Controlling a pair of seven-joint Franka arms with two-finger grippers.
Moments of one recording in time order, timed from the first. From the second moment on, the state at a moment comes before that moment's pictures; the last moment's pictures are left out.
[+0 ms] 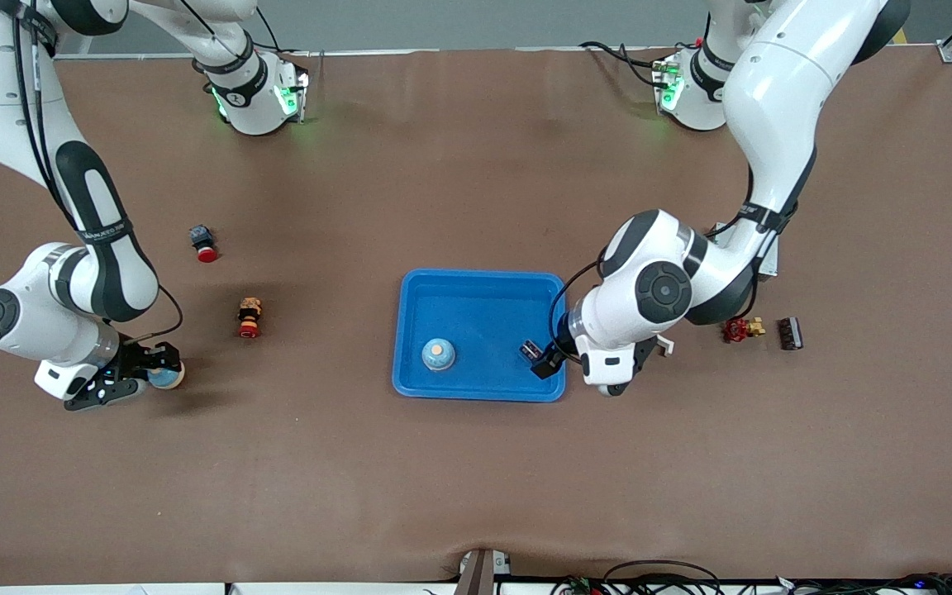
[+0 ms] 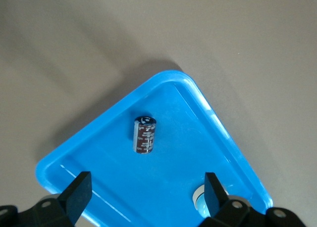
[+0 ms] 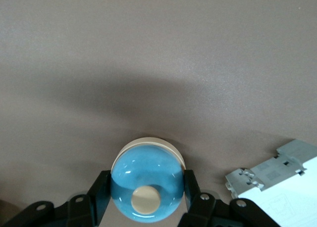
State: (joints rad) left arm -0.18 0.73 -0.43 -1.43 0.02 2.19 -1.42; right arm -0.13 0.62 -0.04 -1.82 0.10 2.44 -0.52
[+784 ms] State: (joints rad) left arm -0.35 0.83 -0.27 -1.43 0.02 2.27 -1.45; right arm -0.13 0.64 -0.04 -1.80 0.10 2.44 -0.52
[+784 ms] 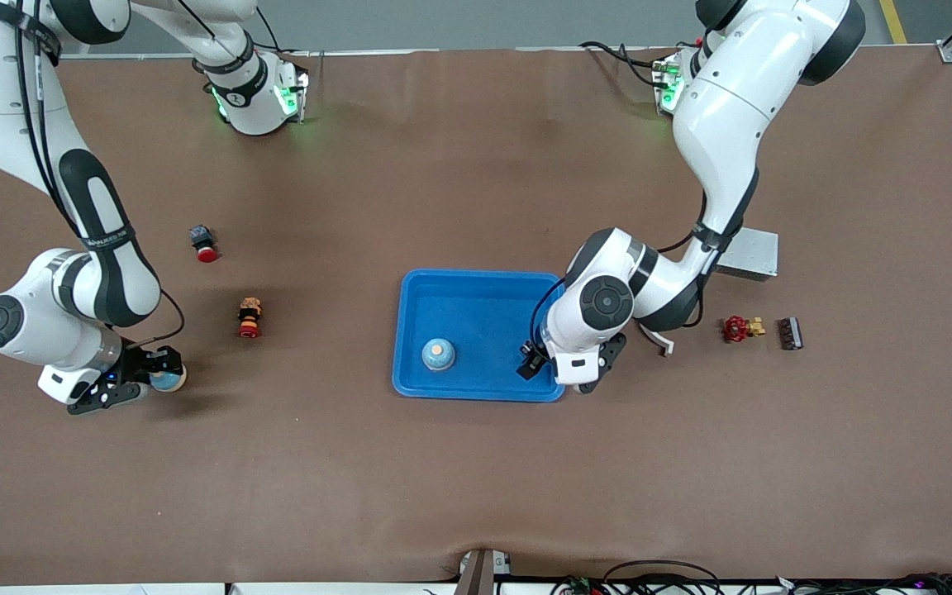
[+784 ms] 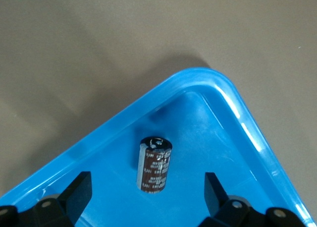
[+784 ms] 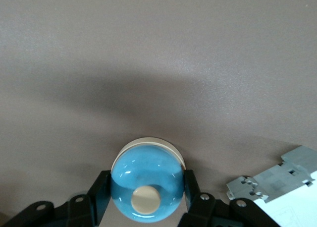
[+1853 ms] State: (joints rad) left arm -0.38 0.89 -0.25 -1.43 0.02 2.35 -1.45; right arm -0.06 0.60 -0.02 -1.57 0.11 2.10 -0.32
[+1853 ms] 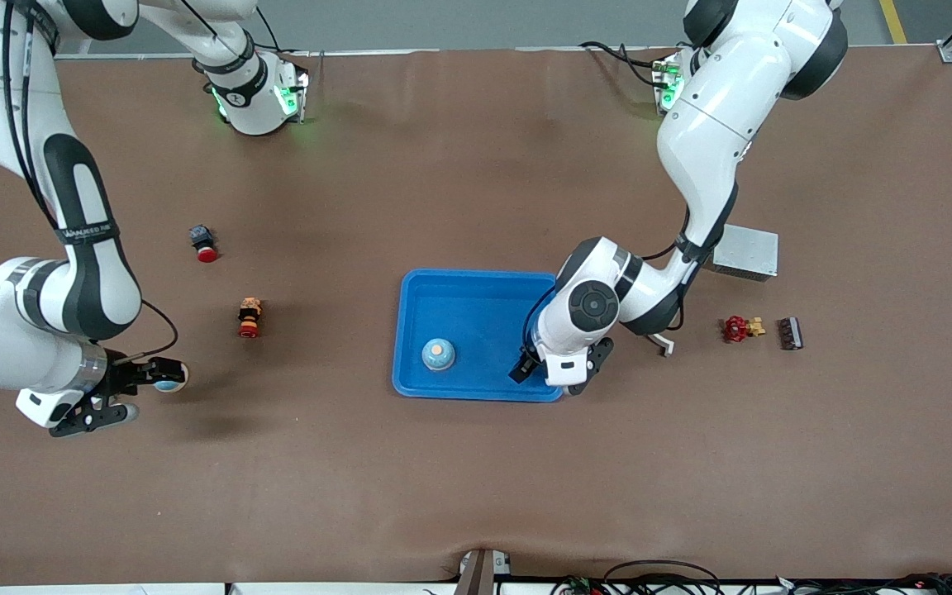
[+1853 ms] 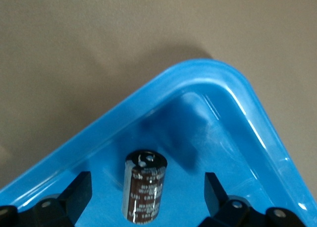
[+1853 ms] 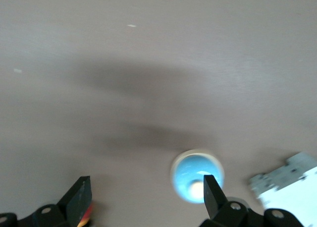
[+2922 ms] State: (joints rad) left arm -0.40 0.88 -0.24 -1.39 0.02 2.35 -1.48; right arm 0.33 0.55 -0.01 -1.57 0.09 2.14 0.41
